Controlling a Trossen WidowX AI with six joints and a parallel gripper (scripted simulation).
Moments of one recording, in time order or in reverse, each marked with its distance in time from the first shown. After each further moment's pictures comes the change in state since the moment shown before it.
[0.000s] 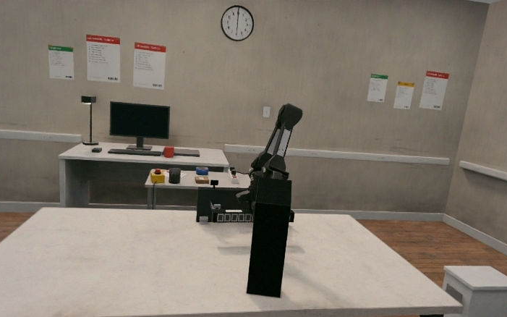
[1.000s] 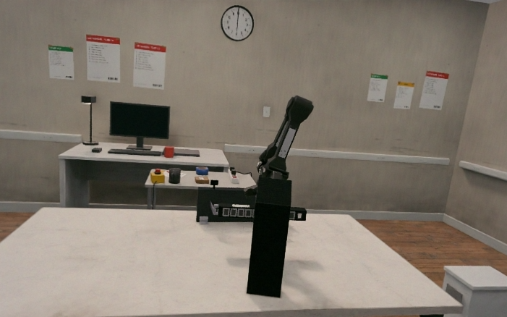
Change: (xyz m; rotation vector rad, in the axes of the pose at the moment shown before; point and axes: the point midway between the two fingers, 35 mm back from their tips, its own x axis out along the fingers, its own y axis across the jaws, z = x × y) arm -0.046 0.079 -0.012 0.143 0.004 -0.008
